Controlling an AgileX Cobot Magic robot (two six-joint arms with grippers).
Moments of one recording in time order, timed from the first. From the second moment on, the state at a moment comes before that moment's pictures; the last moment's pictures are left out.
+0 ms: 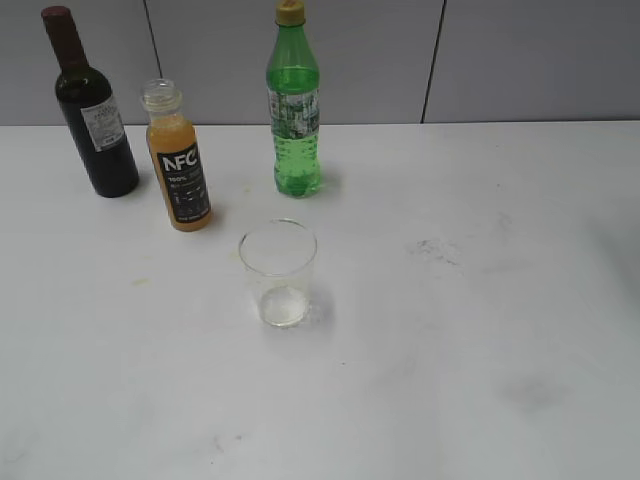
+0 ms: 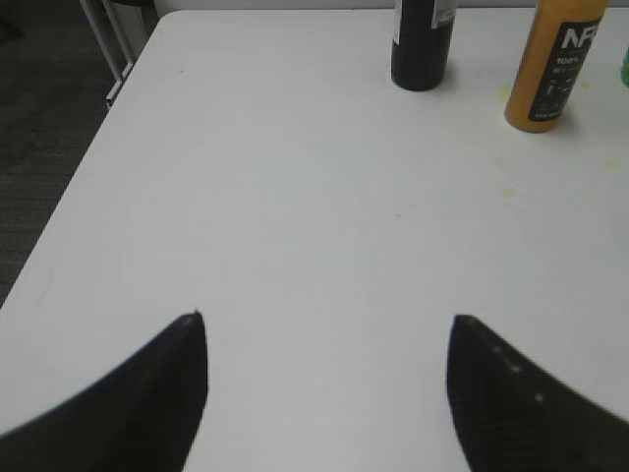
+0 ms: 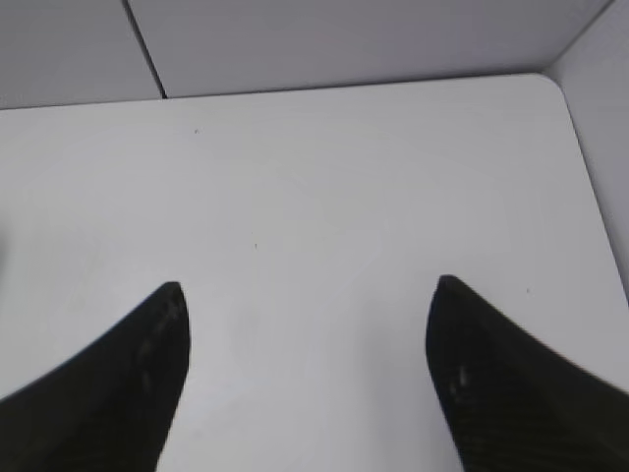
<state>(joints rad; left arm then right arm) 0.02 -0.01 -0.48 0.01 1.09 0.05 0.17 1.64 -1.65 -0.23 0.95 0.21</state>
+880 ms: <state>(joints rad) 0.02 0.00 -0.50 -0.17 0.89 0.12 0.09 1.06 -1.17 -0.01 1.20 -0.04</state>
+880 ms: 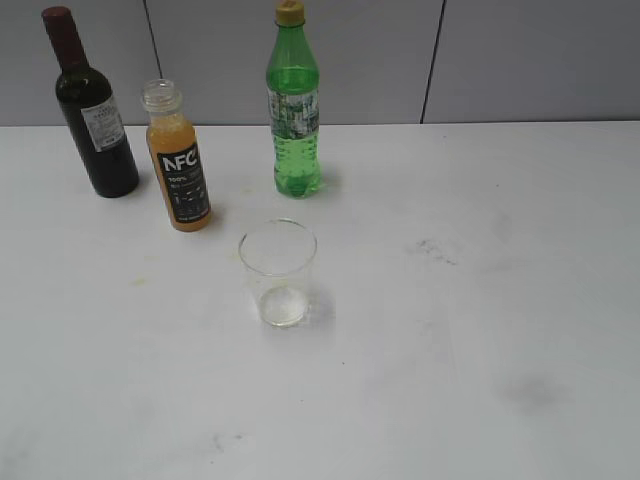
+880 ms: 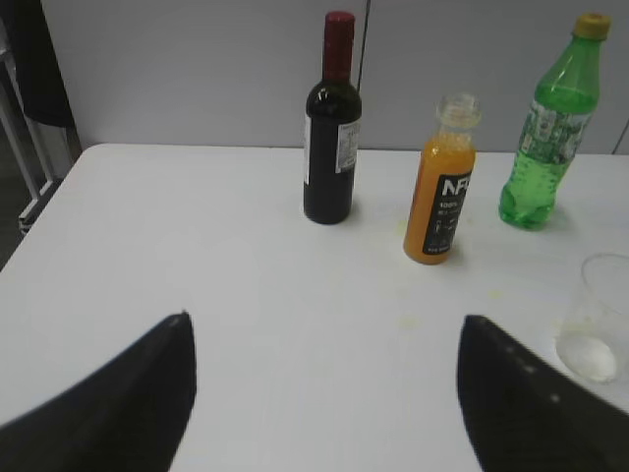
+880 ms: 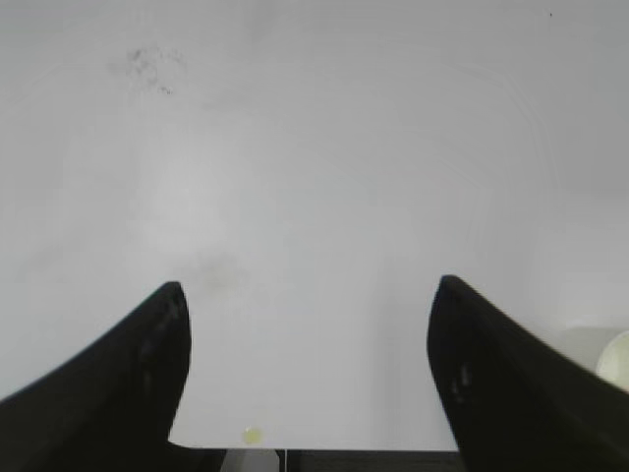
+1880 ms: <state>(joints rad) -0.14 0.69 -0.55 -0.45 0.48 0.42 0.09 0.11 -0.50 0.00 1.05 -0.02</state>
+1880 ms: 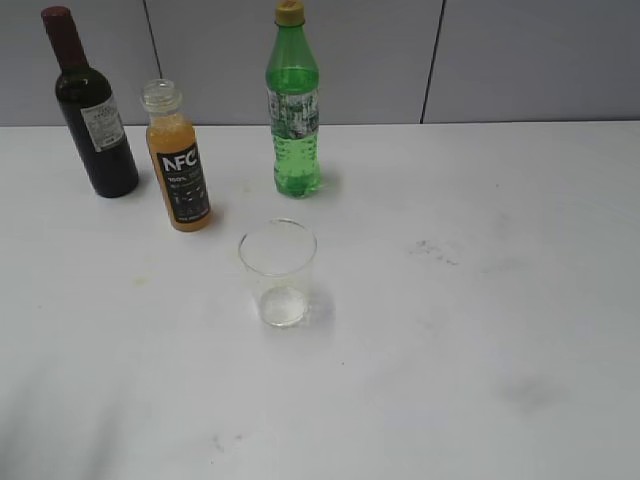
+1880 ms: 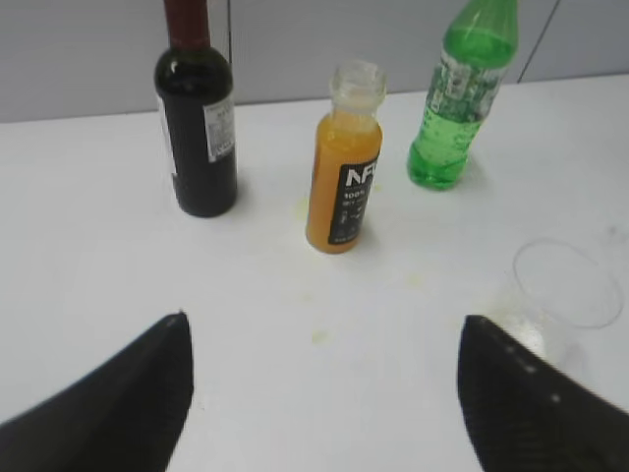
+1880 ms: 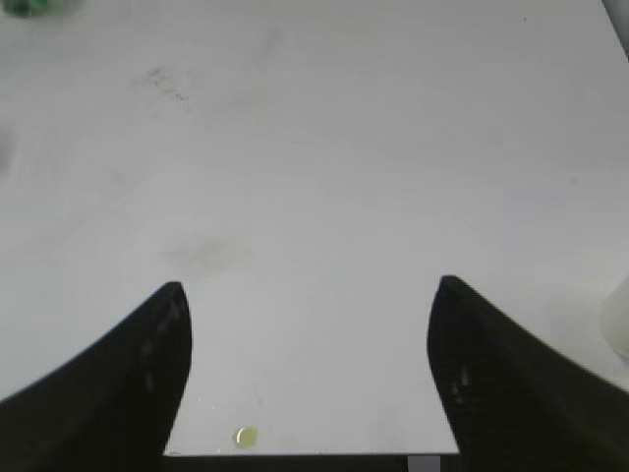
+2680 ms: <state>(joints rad) -0.14 1.40 -0.81 -1.07 0.51 1.40 0.09 -0.01 -0.50 0.00 1.04 -0.01</state>
